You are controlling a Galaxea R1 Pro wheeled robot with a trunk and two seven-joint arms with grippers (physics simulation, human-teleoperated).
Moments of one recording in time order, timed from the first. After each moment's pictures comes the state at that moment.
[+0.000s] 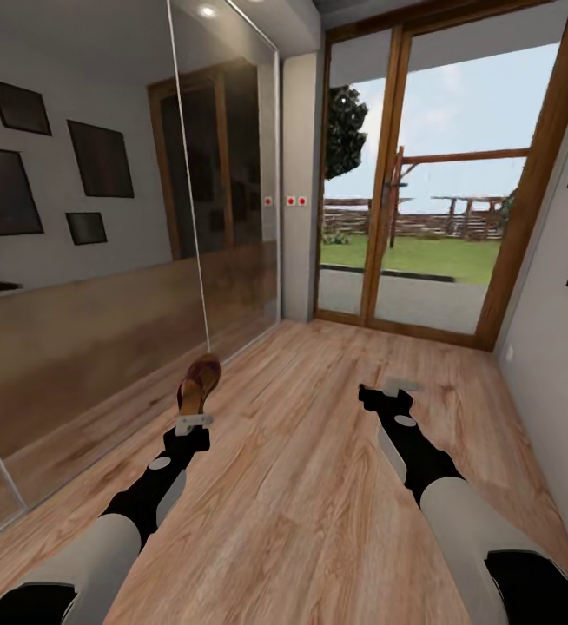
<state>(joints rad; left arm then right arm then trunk) -0.76 -0.02 -0.02 -0.42 0.08 -0.10 0.05 -0.86 0.03 -0.01 -0.53 -0.05 0.00 -0.19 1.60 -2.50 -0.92</state>
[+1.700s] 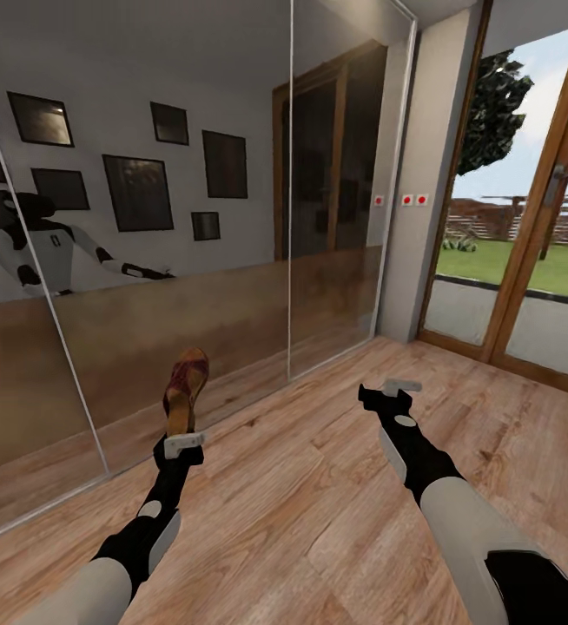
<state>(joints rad) -0.63 -0.01 -0.02 -0.42 0.08 -0.52 0.05 -0.86 0.03 -0.01 -0.53 -0.05 0.00 -0.19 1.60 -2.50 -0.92</state>
